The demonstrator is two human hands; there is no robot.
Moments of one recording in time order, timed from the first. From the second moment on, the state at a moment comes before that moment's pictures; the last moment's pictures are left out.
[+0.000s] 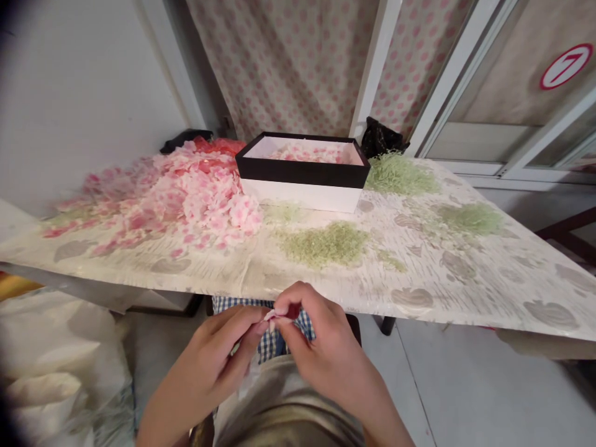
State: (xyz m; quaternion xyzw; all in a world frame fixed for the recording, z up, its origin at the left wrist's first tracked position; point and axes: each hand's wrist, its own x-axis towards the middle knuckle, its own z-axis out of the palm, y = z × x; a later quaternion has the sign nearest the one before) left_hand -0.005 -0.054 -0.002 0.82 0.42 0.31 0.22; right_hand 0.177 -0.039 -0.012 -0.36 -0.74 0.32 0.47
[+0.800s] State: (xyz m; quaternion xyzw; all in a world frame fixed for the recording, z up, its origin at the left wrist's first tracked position) left_hand -0.018 -0.055 0.000 0.84 0.36 0.25 0.33; right_hand 0.196 -0.028 -0.011 -0.19 -0.76 0.47 0.42
